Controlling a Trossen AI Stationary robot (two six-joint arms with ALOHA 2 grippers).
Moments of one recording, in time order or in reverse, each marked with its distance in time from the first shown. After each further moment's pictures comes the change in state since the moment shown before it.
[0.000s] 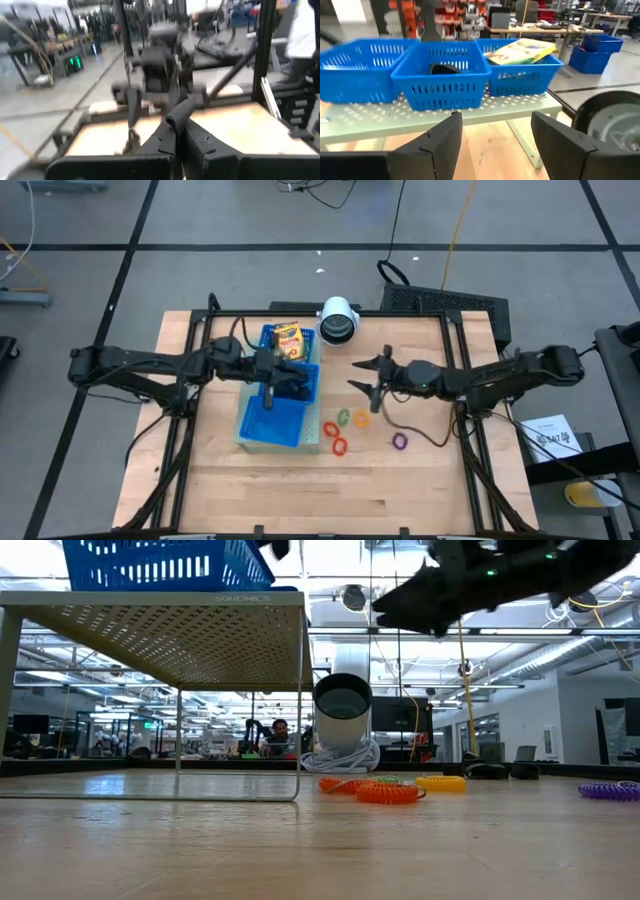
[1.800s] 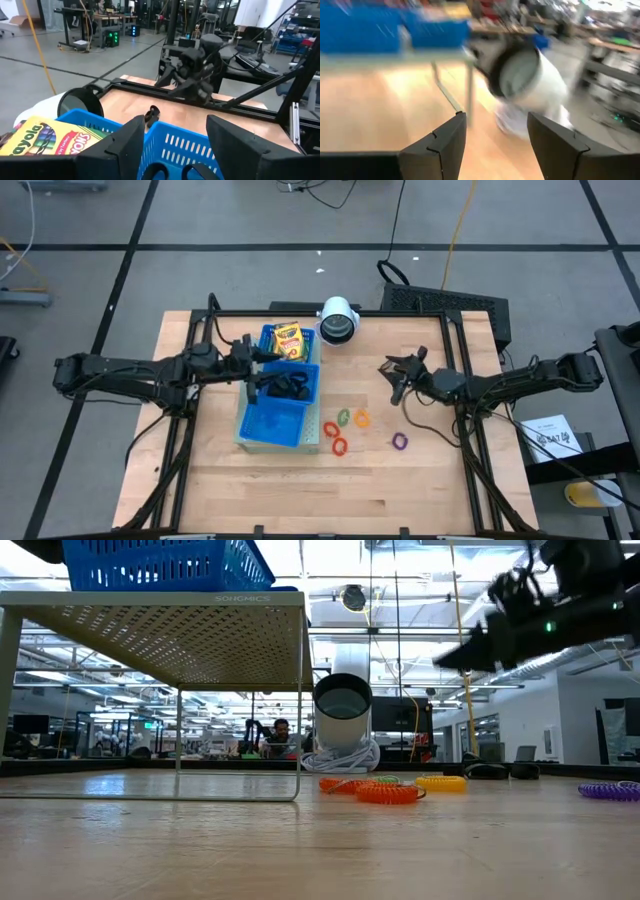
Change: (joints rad) left arm 0.013 -0.261 -0.221 -0.053 -0.211 -0.286; right arm -0.006 -0.291 -0.356 0.041 0.297 -0.046
